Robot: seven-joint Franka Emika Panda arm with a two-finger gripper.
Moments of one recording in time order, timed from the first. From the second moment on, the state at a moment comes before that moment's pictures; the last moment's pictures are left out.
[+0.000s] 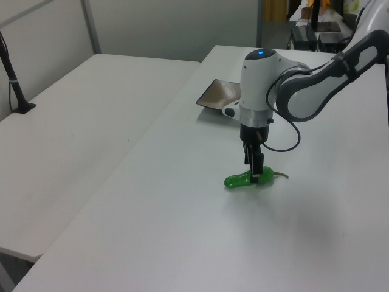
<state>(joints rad) 0.30 0.39 0.13 -1.85 0.02 2.29 -0.15</state>
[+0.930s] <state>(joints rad) 0.32 0.41 0.13 -1.86 0.01 2.29 -0.15</state>
